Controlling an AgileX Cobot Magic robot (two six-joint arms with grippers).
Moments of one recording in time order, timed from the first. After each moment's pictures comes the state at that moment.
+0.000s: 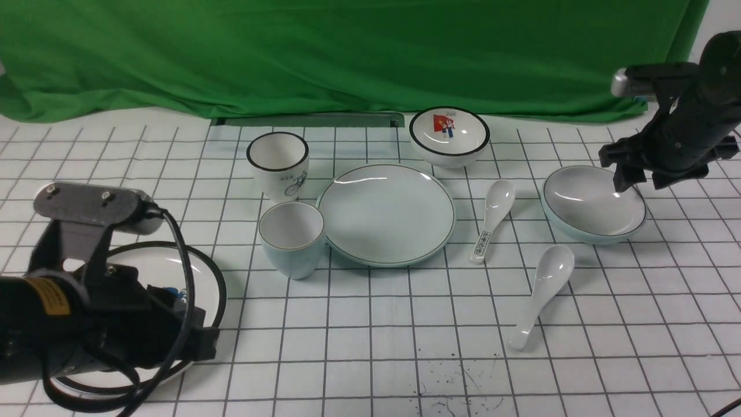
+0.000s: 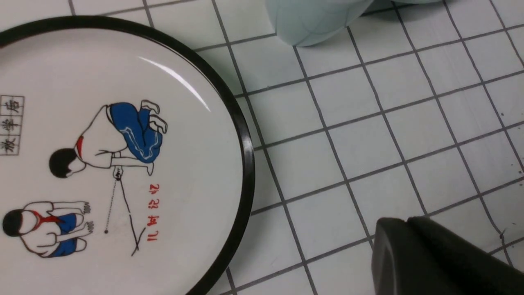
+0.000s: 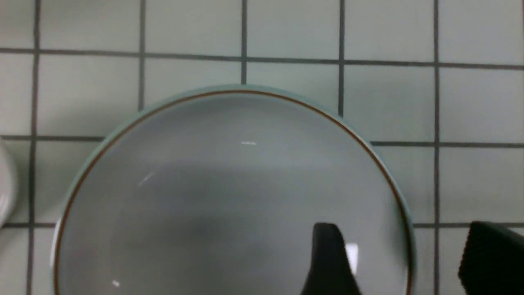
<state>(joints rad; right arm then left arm) 0.03 2.07 -1.65 0.02 0.74 -0.03 -0.32 1.02 -0.62 -0.23 0.52 0.05</state>
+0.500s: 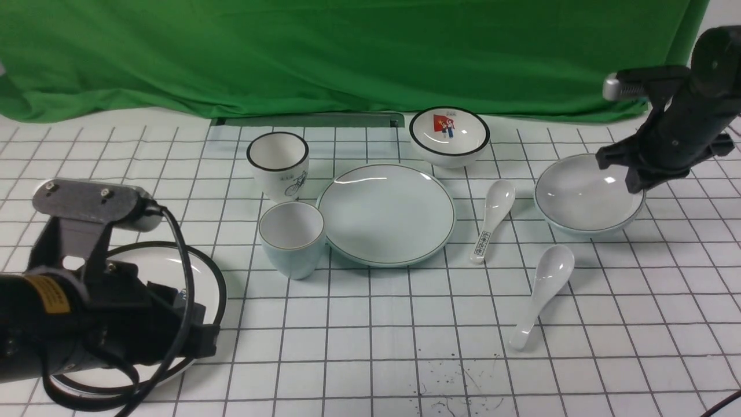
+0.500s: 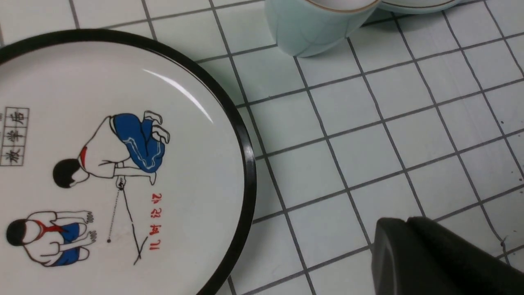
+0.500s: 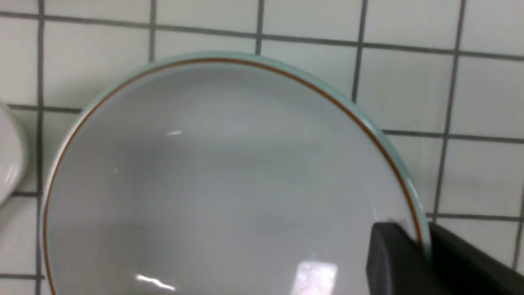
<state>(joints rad) 0.04 2.06 -1.74 0.03 0.86 -0.10 -0.32 1.02 -0.62 -0.23 0.50 0.05</state>
